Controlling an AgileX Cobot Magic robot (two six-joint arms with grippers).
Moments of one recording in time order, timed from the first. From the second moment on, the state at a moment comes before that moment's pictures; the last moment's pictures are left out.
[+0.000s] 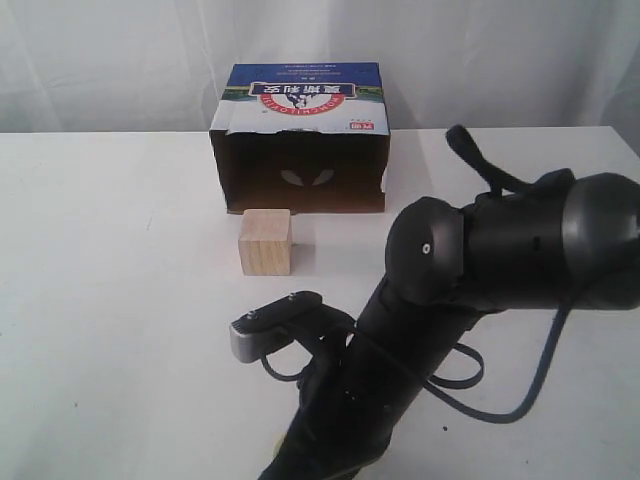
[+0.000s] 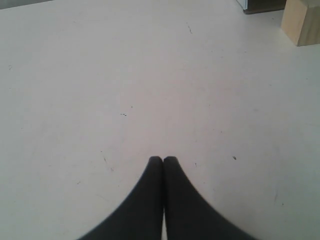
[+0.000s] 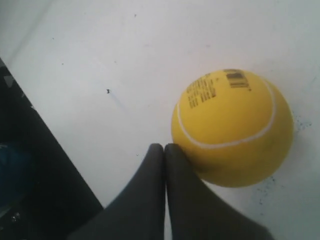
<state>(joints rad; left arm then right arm) 0.05 0.00 0.02 -0.01 0.44 0.10 0.78 1.71 -0.92 0.65 0.79 -0.57</state>
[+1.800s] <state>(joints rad) 0.05 0.00 0.02 -0.01 0.44 0.10 0.85 1.64 -0.98 0.16 0.47 -0.03</state>
